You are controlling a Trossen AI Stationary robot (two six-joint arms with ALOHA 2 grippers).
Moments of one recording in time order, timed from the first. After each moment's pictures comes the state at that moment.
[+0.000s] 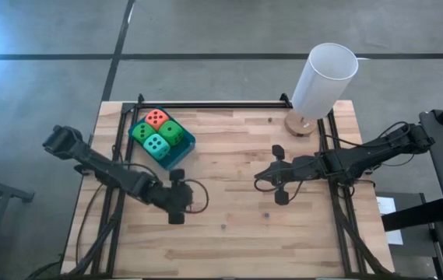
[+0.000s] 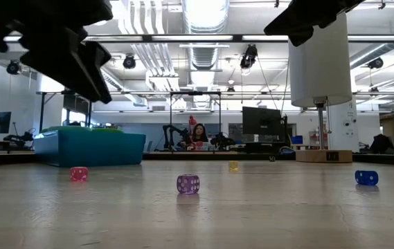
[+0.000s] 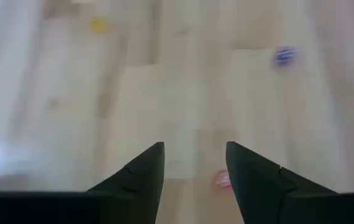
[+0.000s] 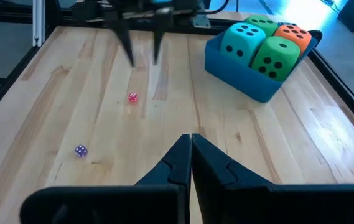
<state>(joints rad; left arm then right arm) -0.46 1.40 0.80 -0.38 -0.37 -0.31 0.26 1.11 0.75 -0.12 0.26 0.10</state>
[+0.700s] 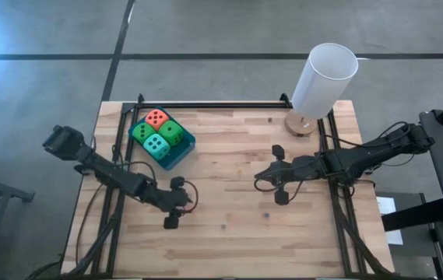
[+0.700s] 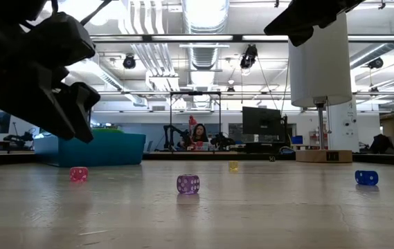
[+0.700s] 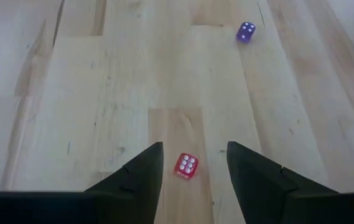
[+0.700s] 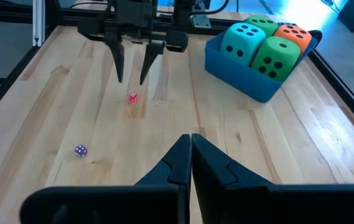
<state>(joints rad) -0.46 1.40 0.50 0.07 -0.20 -0.32 0.26 1.11 0.75 -0.12 0.26 0.10</state>
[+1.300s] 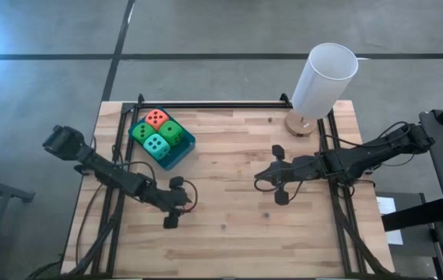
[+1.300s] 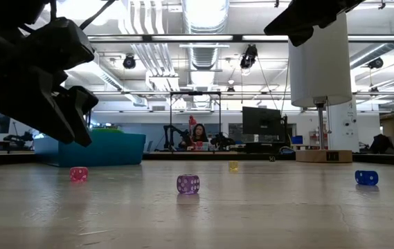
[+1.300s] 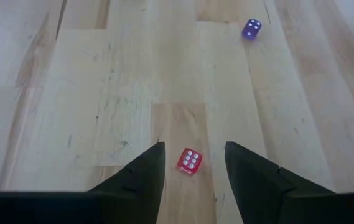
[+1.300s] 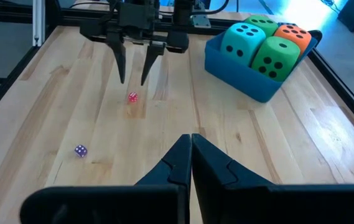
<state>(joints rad) -0.46 1.40 0.48 0.09 -0.21 -0.35 0.26 1.11 0.75 -0.12 0.26 0.10</state>
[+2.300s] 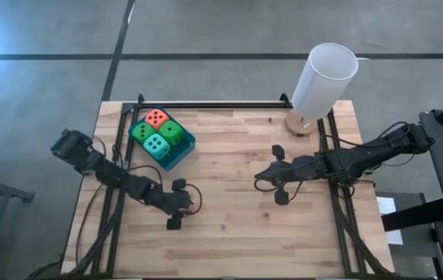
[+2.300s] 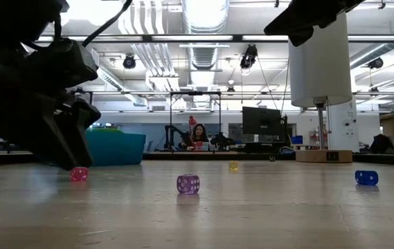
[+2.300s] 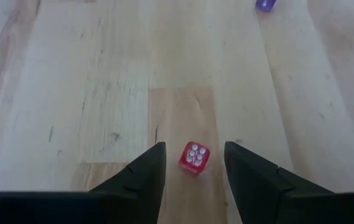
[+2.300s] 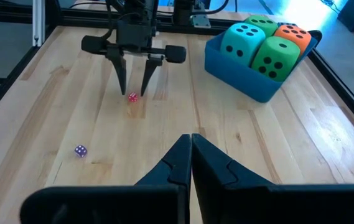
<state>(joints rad) -0.46 1.53 0.49 0.17 -0.21 -0.34 0.26 1.11 0.75 -0.12 0.26 0.10</state>
